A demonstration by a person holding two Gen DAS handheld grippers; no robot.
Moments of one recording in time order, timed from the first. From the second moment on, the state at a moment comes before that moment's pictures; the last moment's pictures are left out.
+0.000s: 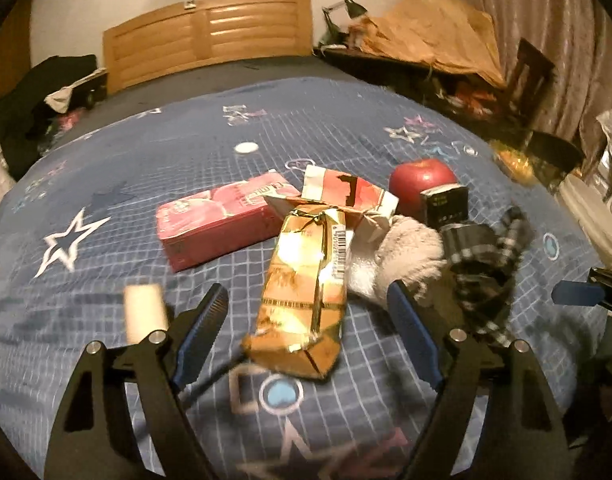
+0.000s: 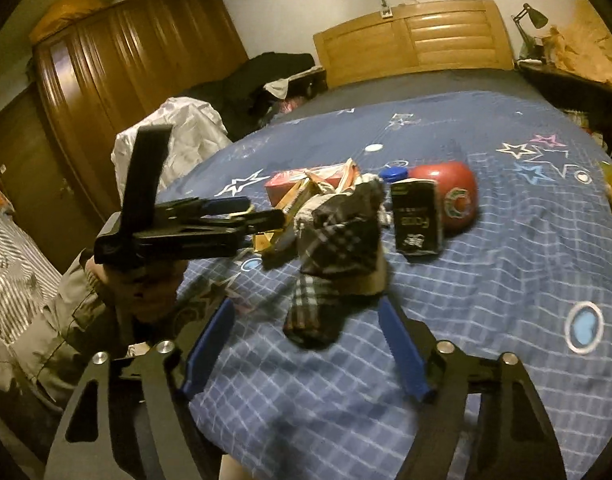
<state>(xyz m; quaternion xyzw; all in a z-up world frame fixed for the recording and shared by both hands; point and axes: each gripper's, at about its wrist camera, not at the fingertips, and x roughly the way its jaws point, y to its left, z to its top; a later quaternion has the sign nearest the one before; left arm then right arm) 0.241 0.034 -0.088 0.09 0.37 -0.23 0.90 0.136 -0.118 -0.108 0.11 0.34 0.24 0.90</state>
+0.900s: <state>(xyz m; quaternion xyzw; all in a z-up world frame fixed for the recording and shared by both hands) 0.131 0.049 -0.064 0.04 0.40 -0.19 0.90 0.068 -0.190 -0.069 0.01 0.38 0.18 0.91</state>
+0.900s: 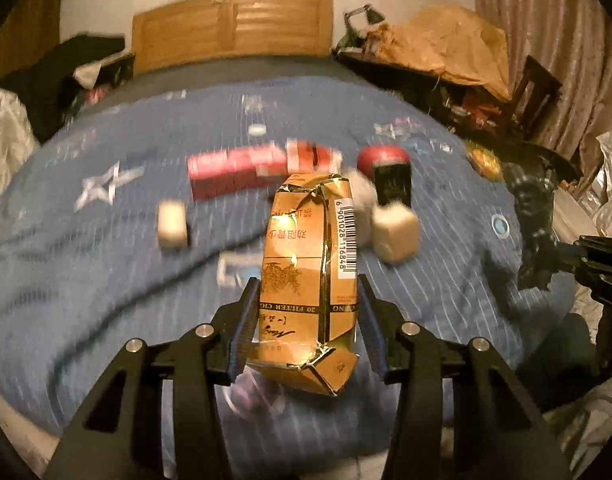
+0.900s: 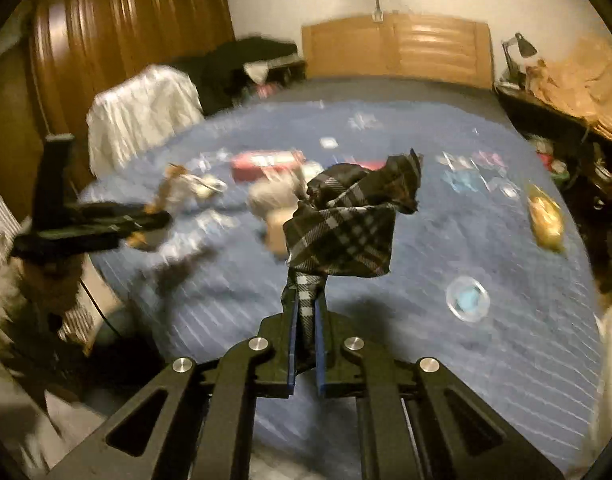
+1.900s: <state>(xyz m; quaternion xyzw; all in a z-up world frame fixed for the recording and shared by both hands) 0.131 0.043 -0.118 0.01 0.42 -0.11 0.90 0.062 -0.205 -0.135 0.07 0.40 0.09 0.91</state>
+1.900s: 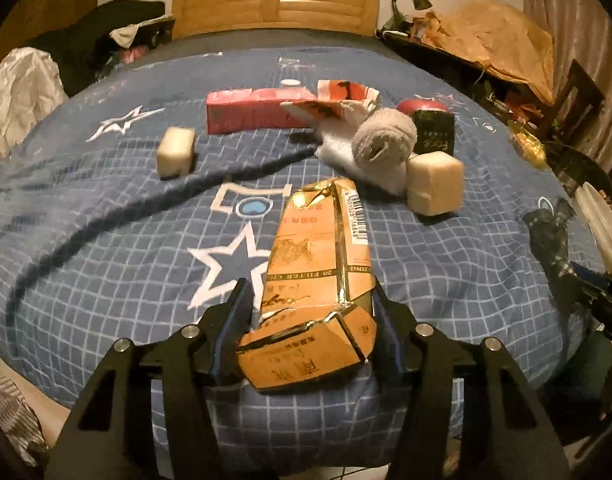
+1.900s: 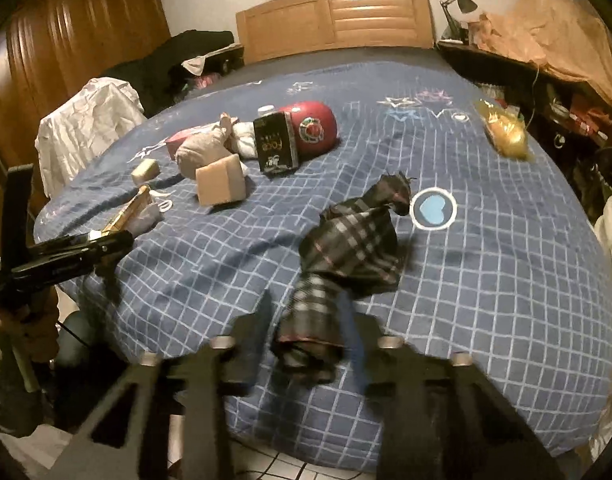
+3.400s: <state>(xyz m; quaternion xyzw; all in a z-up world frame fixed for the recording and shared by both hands) 0.107 -0.284 0.017 0.14 0.24 -0.23 0.93 -0.088 -0.452 -0.007 0.06 0.20 -0.18 0.96</state>
